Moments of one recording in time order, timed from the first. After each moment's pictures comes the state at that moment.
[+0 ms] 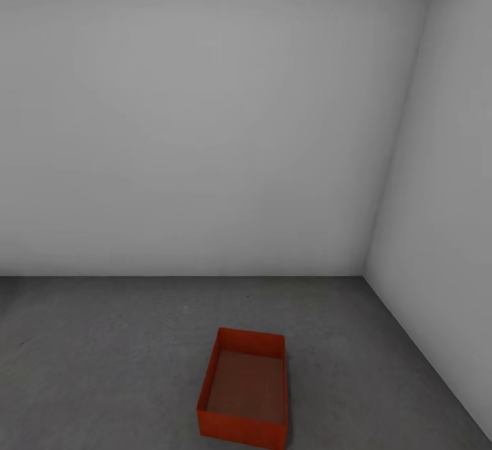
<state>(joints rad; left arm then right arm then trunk) -0.22 0.01 0.01 0.00 0.18 0.10 0.09 -0.21 0.06 0.58 0.03 -0.50 -0.07 -0.10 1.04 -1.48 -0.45</state>
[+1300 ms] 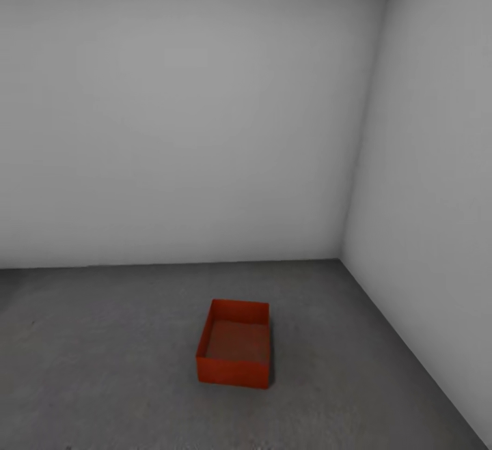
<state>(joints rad) -0.22 0.00 0.01 0.00 0.19 0.11 0.09 -0.21 0.06 0.58 0.02 -0.51 -0.07 -0.10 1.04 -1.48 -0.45</state>
